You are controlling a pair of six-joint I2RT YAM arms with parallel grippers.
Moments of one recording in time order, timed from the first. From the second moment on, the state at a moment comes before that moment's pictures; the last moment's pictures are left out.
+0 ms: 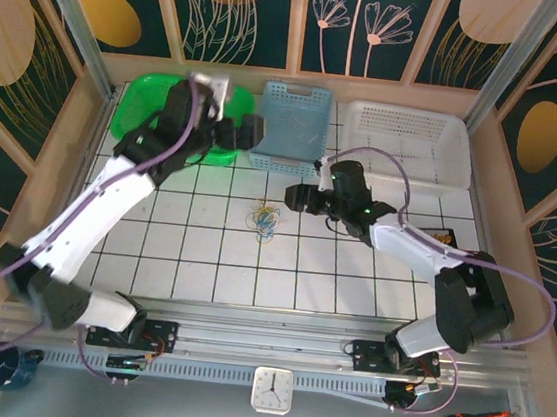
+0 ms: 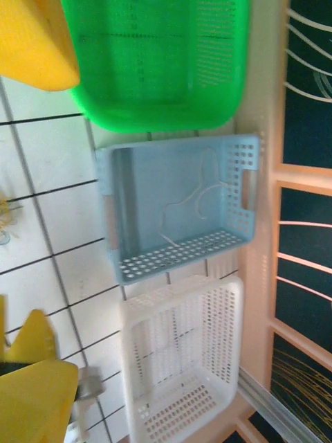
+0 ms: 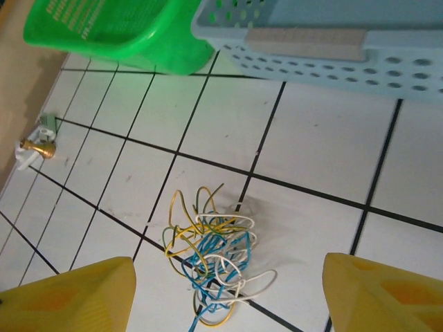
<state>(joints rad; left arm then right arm) -0.52 1.33 1.42 -0.56 -0.03 -0.39 0.60 1.49 0.90 -0.05 -0.26 0.45</state>
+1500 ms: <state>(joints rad) -0.52 0.87 0.24 0.27 -0.04 -0.73 0.75 1.77 1.19 -0.18 -0.05 0.39</state>
